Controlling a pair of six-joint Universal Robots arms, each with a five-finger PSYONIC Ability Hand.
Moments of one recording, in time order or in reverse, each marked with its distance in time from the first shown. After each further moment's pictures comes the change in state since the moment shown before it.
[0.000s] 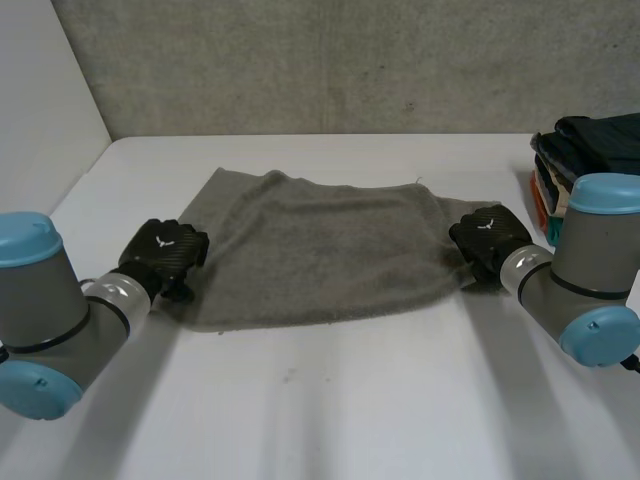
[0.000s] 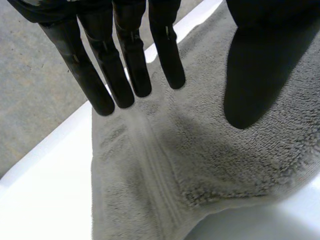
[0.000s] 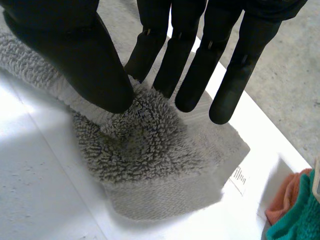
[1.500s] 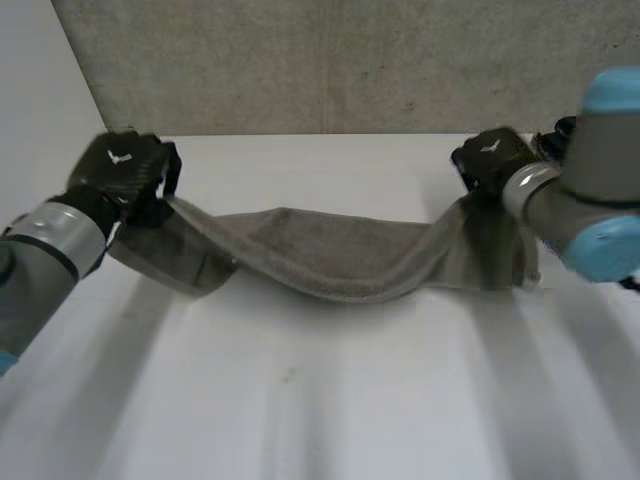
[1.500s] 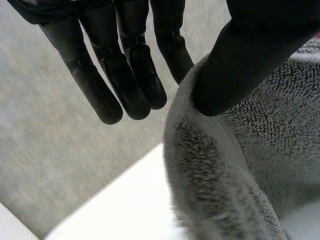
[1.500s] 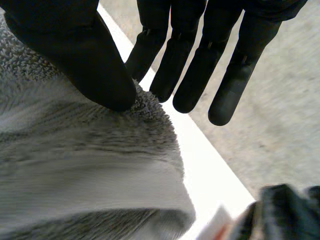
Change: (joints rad) left arm 0.032 0.241 0.066 -0.067 0.062 -0.176; right arm 0.040 0.116 -0.509 0.269 0.040 0.020; left_hand 0.469 0.483 0.467 0.486 0.447; right_hand -0.001 0.010 0.024 0.033 0.025
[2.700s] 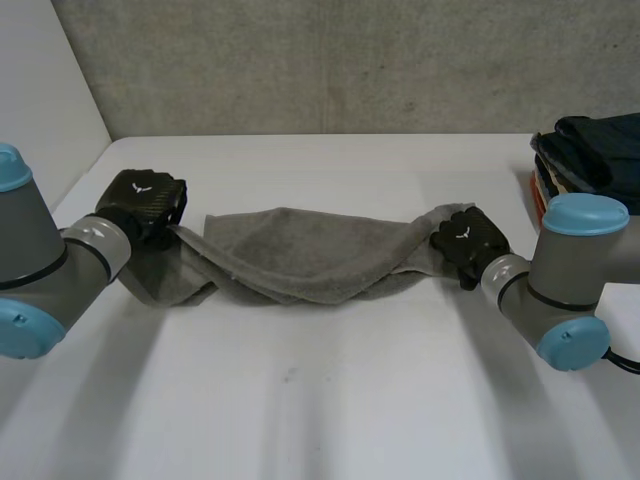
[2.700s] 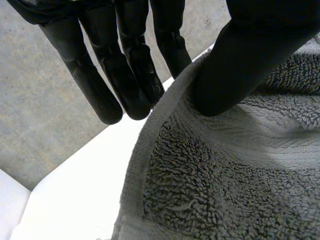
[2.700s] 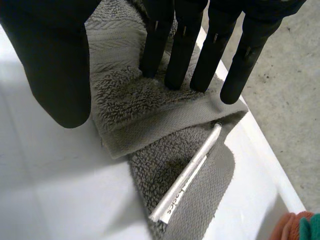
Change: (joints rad) left arm -0.011 -0.245 0.173 -0.089 -0.081 0.086; right arm -0.016 -0.002 0.464 -0.380 -0.076 -0.200; left_hand 0.000 0.000 0.000 0.000 0.000; right_hand -0.486 -0.504 -0.507 -0.523 -0.504
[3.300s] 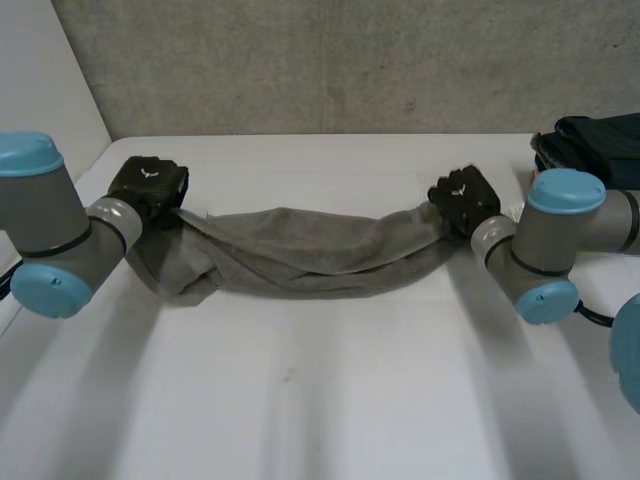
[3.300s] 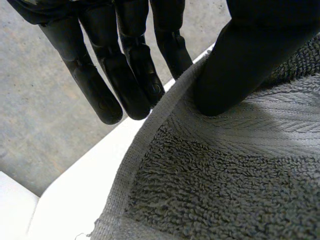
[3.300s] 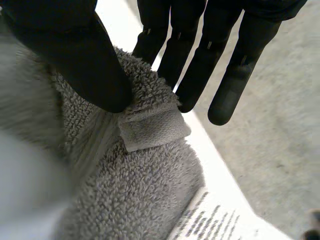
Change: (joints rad) left arm 0.007 -0.230 0.289 -0.026 -0.012 0.038; right arm 0.006 0.193 -0.373 -0.026 -0.004 0.095; left_hand 0.000 0.001 0.001 0.000 0.000; right_hand 0.451 0.499 0.499 0.518 0.480
